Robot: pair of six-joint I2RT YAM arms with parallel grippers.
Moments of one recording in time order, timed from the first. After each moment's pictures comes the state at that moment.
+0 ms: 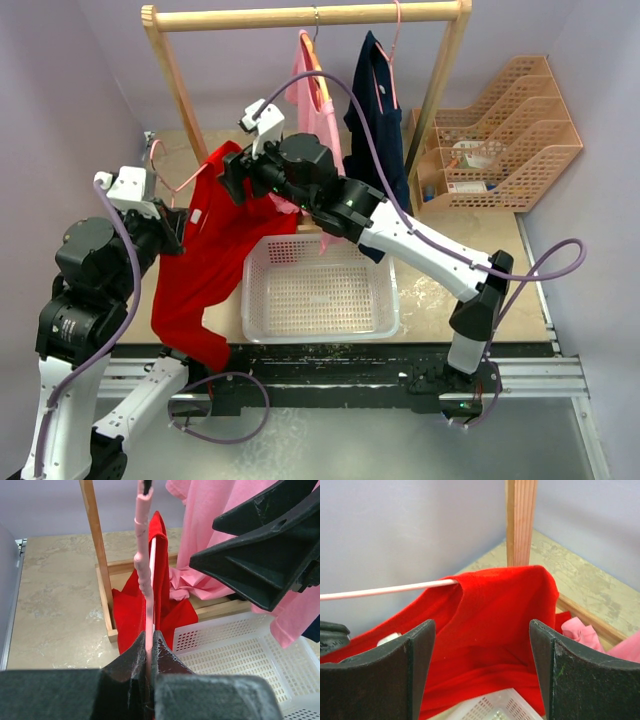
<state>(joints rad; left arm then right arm) -0.29 0.69 1.32 -0.80 -0.06 -0.14 1.03 1.79 1.94 -0.26 0.16 0.11</state>
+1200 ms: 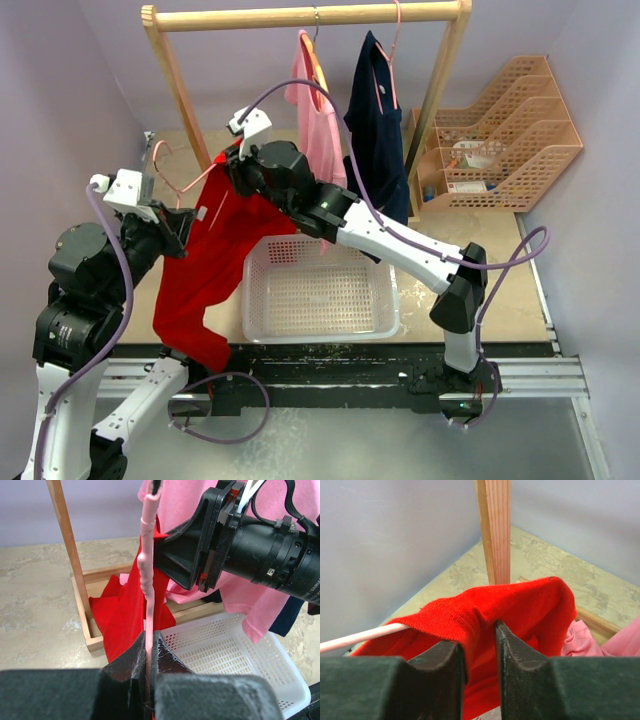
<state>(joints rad) -0.29 0.67 1.32 -0.77 0.04 -0.18 1.04 1.91 1.98 -0.18 0.31 0.13</state>
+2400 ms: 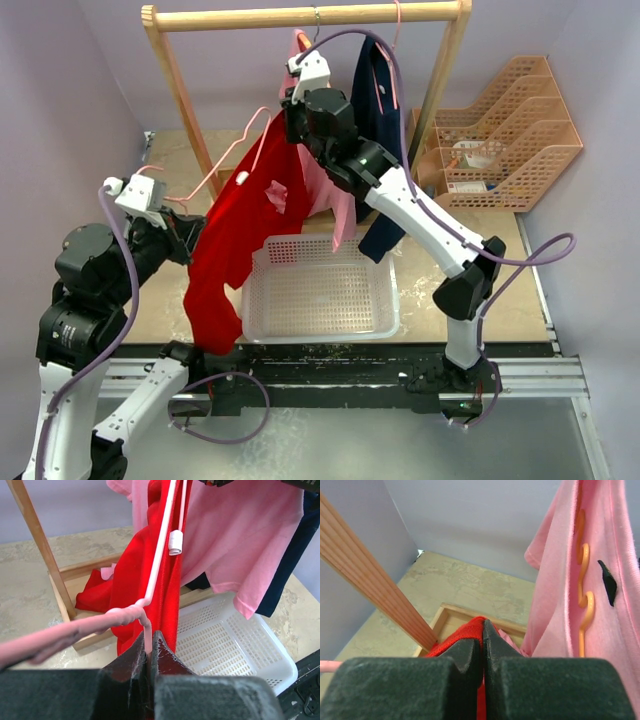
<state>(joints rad) -0.29 0.66 1.32 -0.81 0.15 -0.15 0.81 1.92 2.15 -0.33 0.40 0.12</state>
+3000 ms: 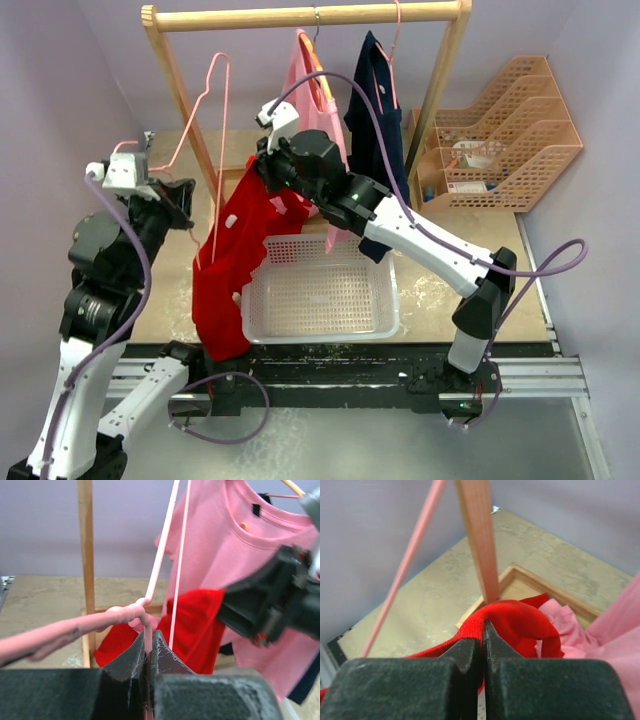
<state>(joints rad) -0.29 0.66 1.17 -0.45 -0.06 -0.24 0.93 1.78 1.86 -0.25 0.18 0.13</state>
